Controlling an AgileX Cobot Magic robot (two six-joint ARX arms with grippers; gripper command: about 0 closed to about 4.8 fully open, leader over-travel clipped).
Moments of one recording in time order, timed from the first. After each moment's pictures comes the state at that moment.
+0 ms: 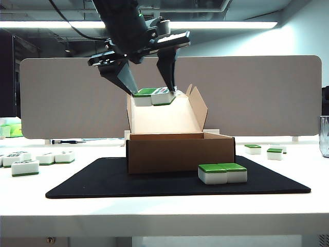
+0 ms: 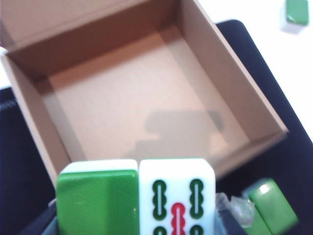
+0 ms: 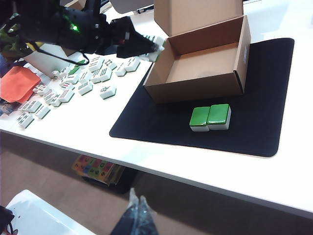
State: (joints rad) left arm -0.70 1.67 1.36 -0.46 -0.18 -0.29; right arm 0.20 0.02 0.70 -1.01 -0.44 0.33
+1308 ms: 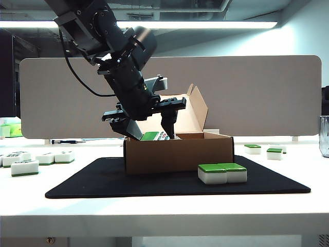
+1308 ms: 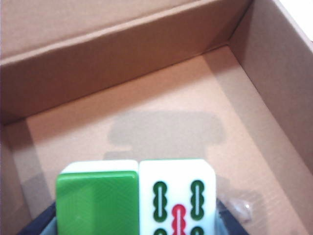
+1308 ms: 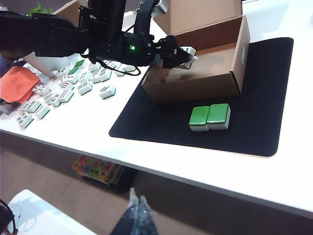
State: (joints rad) left arm -0.58 1.97 1.36 -0.11 -0.10 -0.24; right arm 0.20 0.02 0.70 -1.01 -0.44 0.33
